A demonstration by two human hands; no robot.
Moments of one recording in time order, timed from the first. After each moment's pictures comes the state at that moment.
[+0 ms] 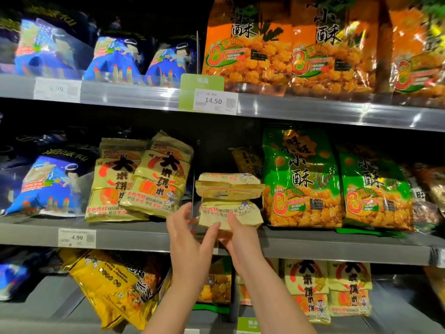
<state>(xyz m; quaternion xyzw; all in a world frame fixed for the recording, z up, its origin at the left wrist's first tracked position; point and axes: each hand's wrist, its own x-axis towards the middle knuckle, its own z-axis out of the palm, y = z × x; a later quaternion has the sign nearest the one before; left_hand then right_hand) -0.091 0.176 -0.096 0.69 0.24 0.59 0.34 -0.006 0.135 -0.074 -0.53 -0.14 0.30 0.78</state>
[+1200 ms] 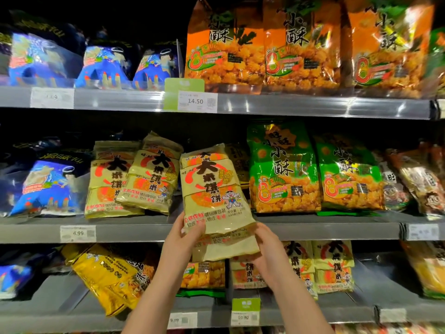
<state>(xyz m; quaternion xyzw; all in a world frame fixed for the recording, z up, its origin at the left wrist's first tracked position) -0.122 0.160 -0.093 0.63 0.21 0.36 0.66 0.016 0.052 -0.108 -0.54 -0.19 0.30 0.76</state>
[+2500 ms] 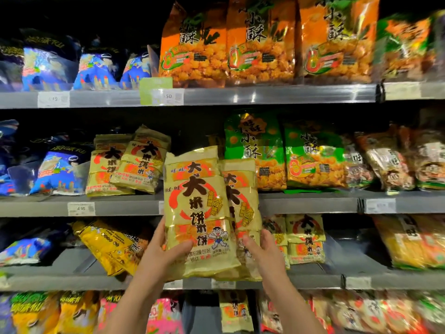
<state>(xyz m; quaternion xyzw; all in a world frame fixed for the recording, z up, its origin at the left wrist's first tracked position) -0.158 0.055 -0.118 0.65 0.19 0.36 0.64 0.019 -0.065 -0.157 -0.60 -0.27 0.22 0.72</state>
